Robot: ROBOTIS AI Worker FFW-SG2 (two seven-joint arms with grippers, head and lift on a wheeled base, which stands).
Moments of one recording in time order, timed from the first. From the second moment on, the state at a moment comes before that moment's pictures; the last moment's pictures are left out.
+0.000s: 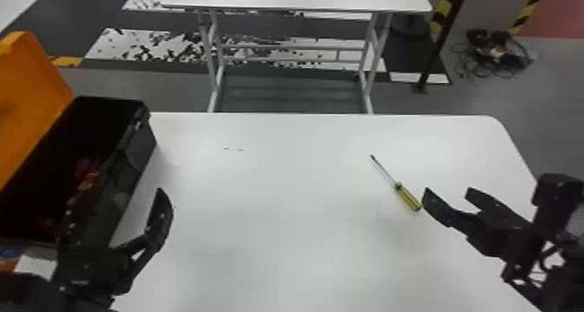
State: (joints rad) left arm 0.71 0.08 0.10 -1.94 0.18 -0.36 -0.15; right arm 0.39 -0.05 -0.33 -2.01 -0.14 0.61 0.49
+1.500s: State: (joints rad) left arm 0.78 0.10 0.07 -1.94 0.15 -0.40 -0.15; right arm 0.03 -0.15 -0.17 -1.63 0.17 0.77 0.62
